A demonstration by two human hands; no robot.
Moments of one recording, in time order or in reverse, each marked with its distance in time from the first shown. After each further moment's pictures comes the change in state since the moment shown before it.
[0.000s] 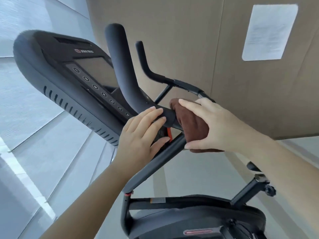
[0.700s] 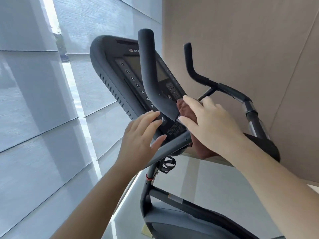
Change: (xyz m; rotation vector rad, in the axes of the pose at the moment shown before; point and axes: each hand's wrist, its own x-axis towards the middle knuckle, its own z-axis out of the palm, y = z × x) left_hand -0.008 0.070 -0.026 0.383 -0.161 -0.382; right_hand 0.012 -0.002 0.007 -0.051 0.154 -0.159
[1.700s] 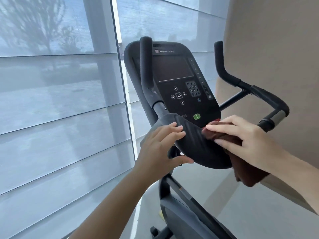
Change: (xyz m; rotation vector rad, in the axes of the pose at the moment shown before) left_hand 0.023 0.194 0.020 0.028 -0.099 -0.307; right_hand -0.040 0.200 -0.014 0.758 -0.147 -0.571
